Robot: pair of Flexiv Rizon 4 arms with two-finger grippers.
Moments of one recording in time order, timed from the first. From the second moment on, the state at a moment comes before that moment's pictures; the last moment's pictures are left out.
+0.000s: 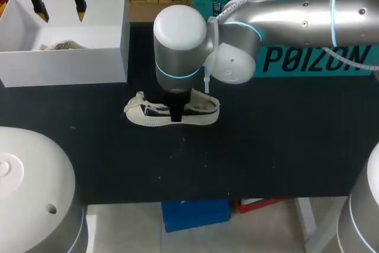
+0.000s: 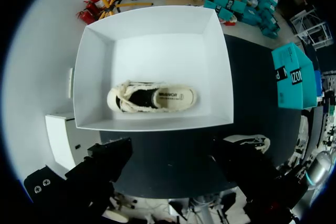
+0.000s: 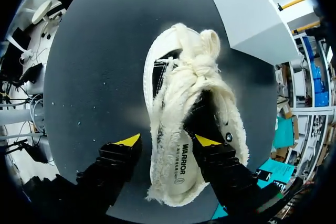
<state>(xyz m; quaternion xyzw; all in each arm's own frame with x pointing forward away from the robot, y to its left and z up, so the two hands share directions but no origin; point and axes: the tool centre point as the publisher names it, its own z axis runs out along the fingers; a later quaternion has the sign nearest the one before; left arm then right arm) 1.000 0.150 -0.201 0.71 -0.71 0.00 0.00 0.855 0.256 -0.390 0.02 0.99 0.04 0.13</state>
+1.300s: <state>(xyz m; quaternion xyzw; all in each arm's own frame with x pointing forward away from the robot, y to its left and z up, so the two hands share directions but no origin) 1.000 0.151 -0.201 0.71 -0.71 0.00 0.00 0.838 0.156 -0.255 -0.11 0.97 0.19 0.13</state>
